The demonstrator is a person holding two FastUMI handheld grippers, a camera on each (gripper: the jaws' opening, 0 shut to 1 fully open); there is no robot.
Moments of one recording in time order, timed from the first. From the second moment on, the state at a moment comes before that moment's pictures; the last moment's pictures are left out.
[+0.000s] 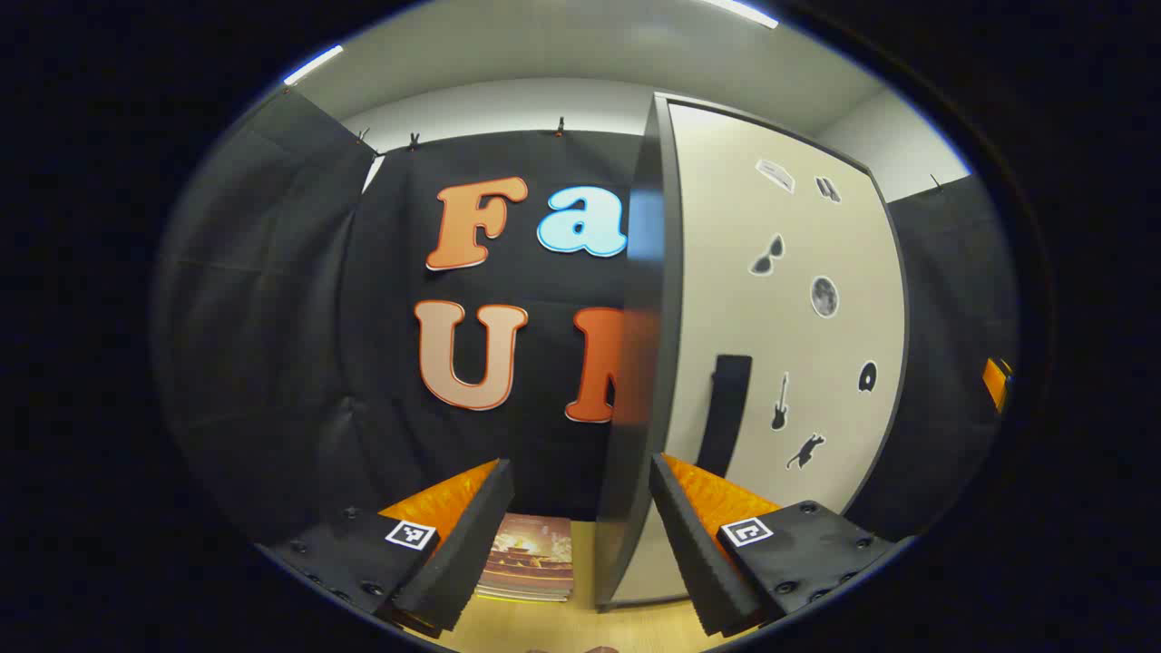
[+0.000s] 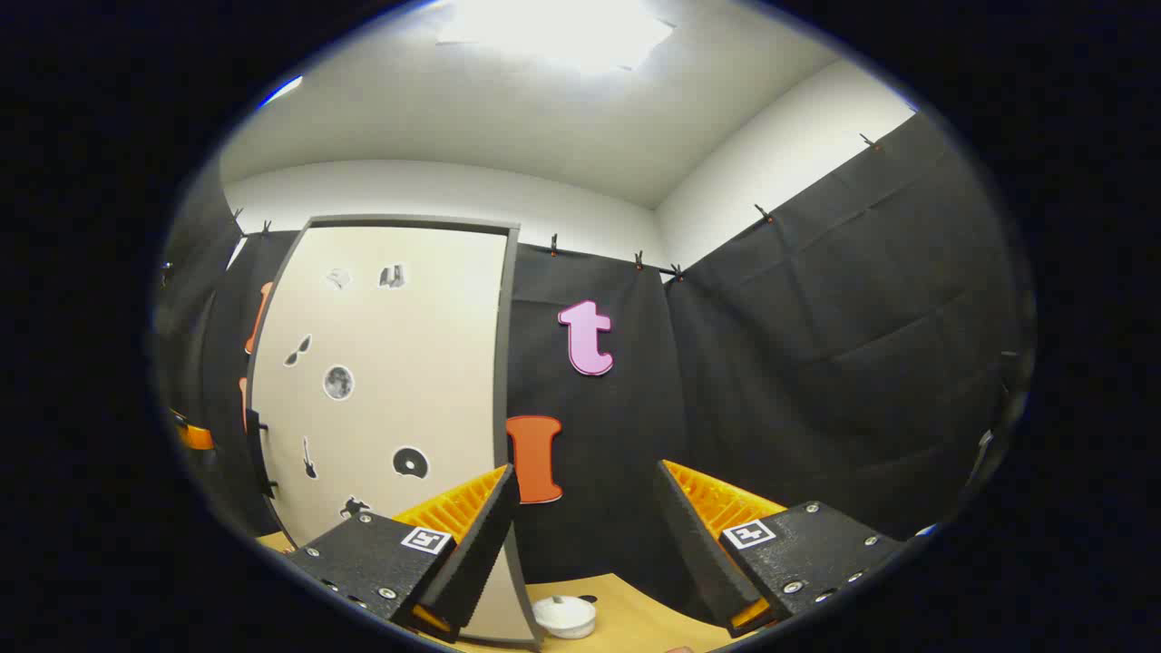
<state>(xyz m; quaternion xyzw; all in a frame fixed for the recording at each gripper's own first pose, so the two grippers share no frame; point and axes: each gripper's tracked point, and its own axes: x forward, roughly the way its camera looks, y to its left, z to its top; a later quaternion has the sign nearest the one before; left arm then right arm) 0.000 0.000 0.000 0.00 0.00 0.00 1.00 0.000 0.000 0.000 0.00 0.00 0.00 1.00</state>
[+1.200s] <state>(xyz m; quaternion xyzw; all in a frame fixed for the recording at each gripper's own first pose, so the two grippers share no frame) -0.132 0.091 0.122 0.05 -0.09 0.08 0.99 -0.048 0.155 0.020 0.04 0.08 0.17 0.98</state>
